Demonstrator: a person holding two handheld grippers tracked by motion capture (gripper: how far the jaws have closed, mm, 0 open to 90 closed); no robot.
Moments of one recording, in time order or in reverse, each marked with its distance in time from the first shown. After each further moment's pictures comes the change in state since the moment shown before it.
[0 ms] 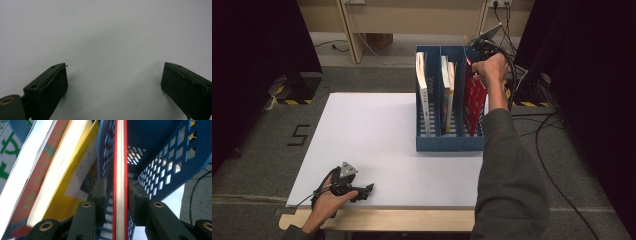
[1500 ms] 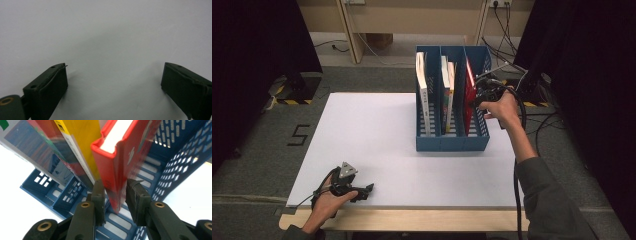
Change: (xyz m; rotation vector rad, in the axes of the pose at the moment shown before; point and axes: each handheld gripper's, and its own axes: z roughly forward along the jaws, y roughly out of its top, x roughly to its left) left arm 0.001 -0.001 0.000 -0.005 -0.002 0.001; right arm -0.002 -0.100 0.017 -0.100 0.169 -0.214
